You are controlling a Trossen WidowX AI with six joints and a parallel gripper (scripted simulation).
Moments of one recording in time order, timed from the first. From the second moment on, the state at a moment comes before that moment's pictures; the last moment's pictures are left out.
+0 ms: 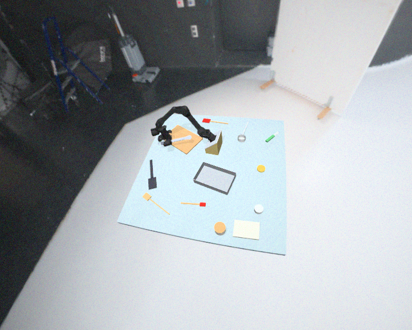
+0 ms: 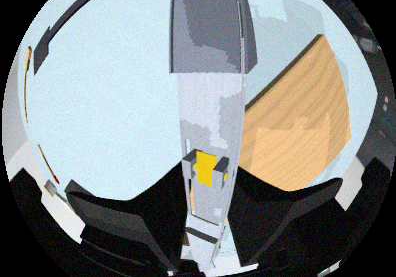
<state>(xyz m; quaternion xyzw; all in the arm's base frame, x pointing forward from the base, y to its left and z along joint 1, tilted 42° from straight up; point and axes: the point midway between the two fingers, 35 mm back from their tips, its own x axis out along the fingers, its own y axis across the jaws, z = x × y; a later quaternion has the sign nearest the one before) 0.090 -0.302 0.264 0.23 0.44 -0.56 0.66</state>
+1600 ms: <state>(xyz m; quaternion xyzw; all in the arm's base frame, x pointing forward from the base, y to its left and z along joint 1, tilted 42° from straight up) -0.046 -0.287 0.316 0.23 0.29 -0.65 0.66</state>
